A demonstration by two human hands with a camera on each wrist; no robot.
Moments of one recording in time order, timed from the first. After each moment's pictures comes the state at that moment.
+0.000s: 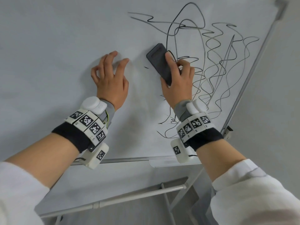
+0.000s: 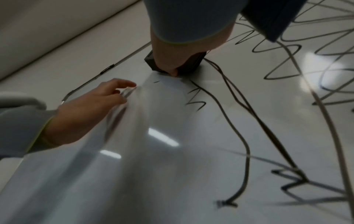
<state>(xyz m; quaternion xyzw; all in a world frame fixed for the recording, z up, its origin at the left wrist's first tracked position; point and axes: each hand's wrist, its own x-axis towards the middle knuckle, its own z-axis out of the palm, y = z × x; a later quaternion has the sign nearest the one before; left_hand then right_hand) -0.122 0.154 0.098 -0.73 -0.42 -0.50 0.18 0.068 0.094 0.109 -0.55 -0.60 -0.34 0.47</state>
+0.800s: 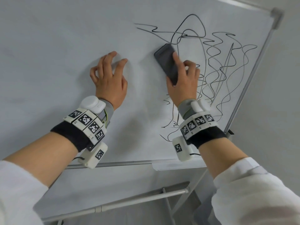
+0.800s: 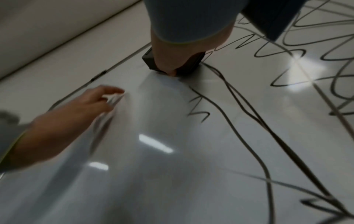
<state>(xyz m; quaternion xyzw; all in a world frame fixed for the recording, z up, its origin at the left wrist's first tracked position) -0.135 0.155 0.117 -0.73 -0.42 -0.50 0.19 0.071 0.093 0.127 -0.57 -0.58 -0.33 0.48</state>
